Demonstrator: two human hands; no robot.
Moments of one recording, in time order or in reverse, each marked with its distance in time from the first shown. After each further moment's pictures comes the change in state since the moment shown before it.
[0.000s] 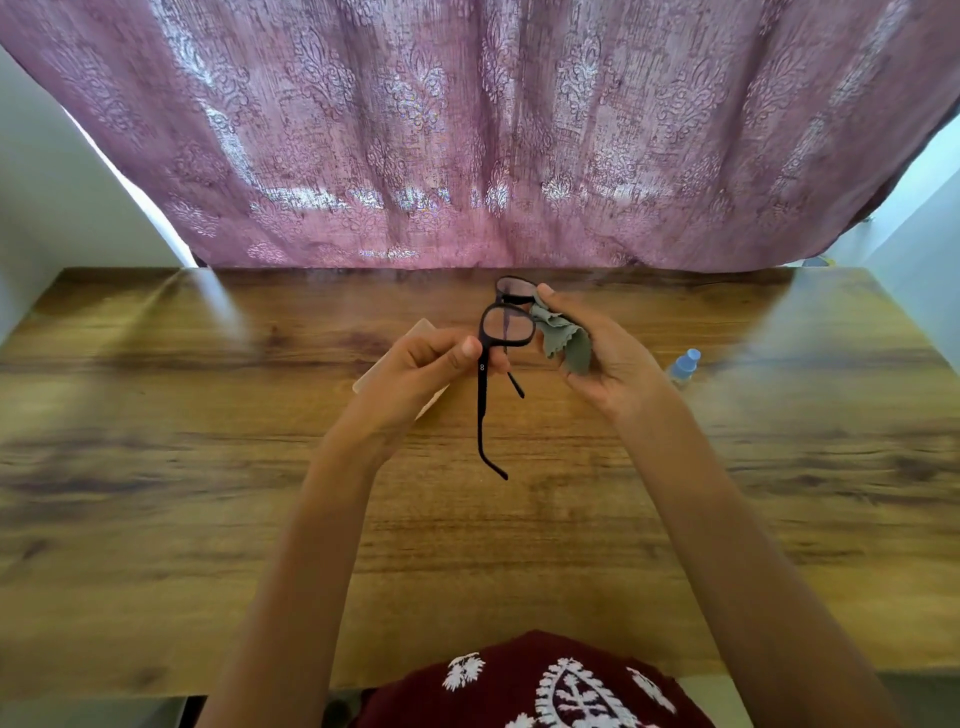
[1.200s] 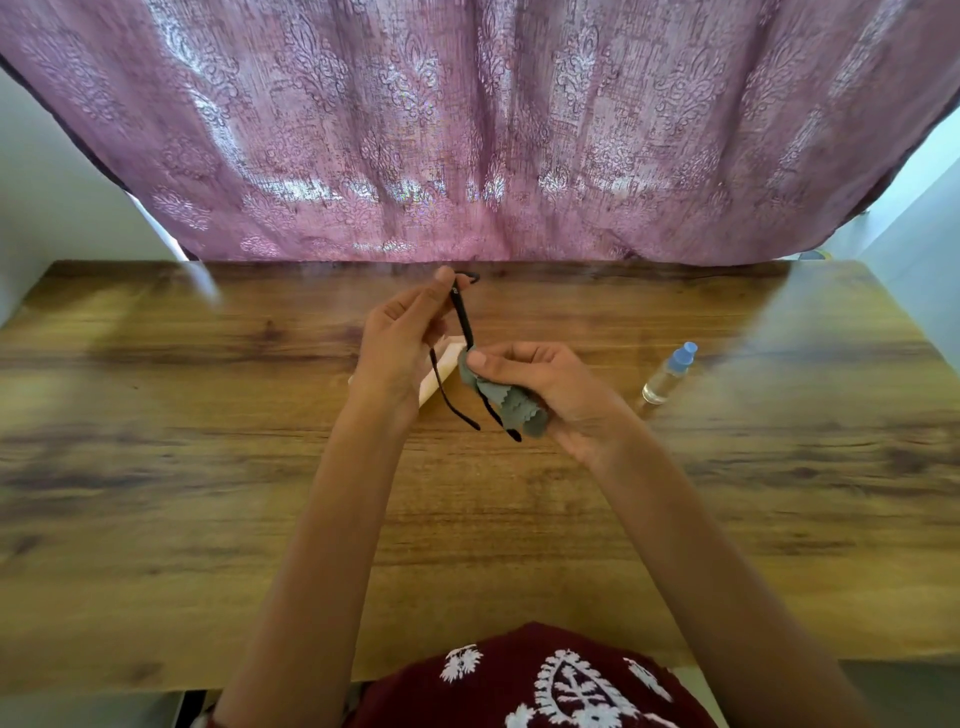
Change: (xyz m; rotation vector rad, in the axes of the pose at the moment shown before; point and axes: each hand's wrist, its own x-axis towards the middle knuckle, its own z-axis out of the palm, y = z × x) left_hand 0.026 0.010 0.009 -0.316 0.493 -0.068; right_hand -0.040 0.031 0.019 -0.475 -0.208 0.042
